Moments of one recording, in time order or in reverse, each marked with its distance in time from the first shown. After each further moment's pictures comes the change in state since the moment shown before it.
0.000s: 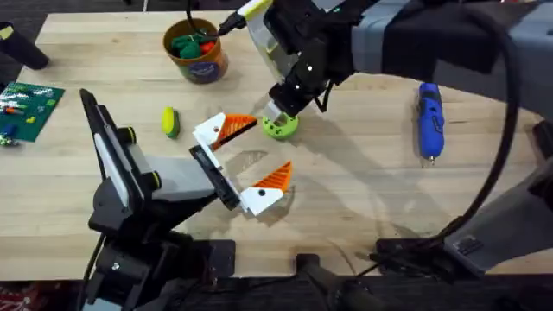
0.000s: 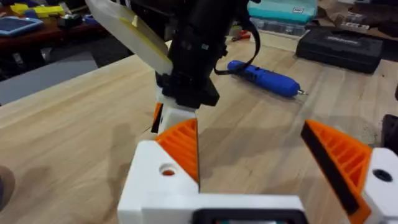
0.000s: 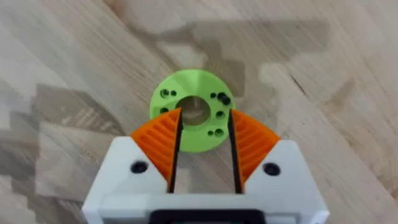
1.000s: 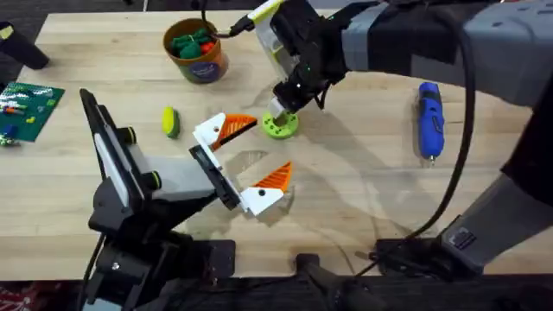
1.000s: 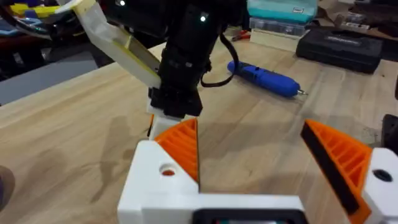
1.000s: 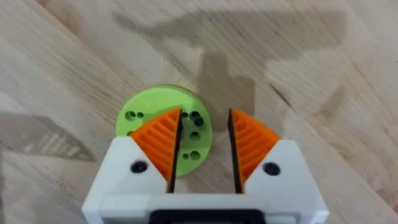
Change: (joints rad) left arm 0.000 0.000 0.000 0.000 0.000 0.000; right arm -0.055 0.087 0.000 0.077 0.001 0.000
